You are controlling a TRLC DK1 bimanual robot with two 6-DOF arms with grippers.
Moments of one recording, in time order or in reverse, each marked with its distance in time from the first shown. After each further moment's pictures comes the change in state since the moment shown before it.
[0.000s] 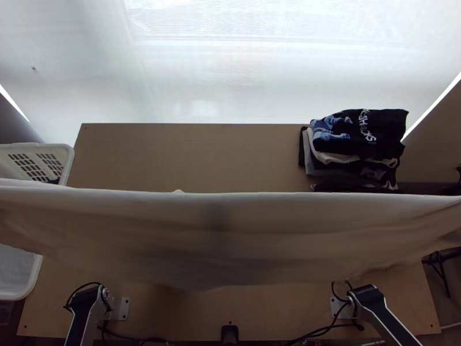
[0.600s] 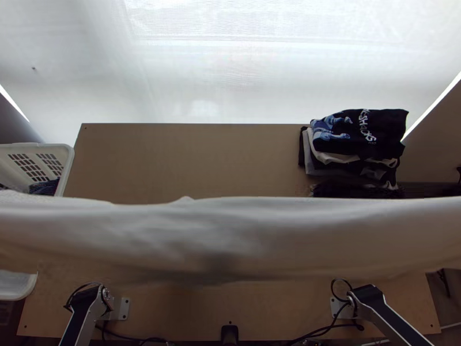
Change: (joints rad) left arm -0.030 0.092 0.279 -0.061 0.056 -0.064; right arm -0.004 0.154 0.360 -0.011 0.000 -0.018
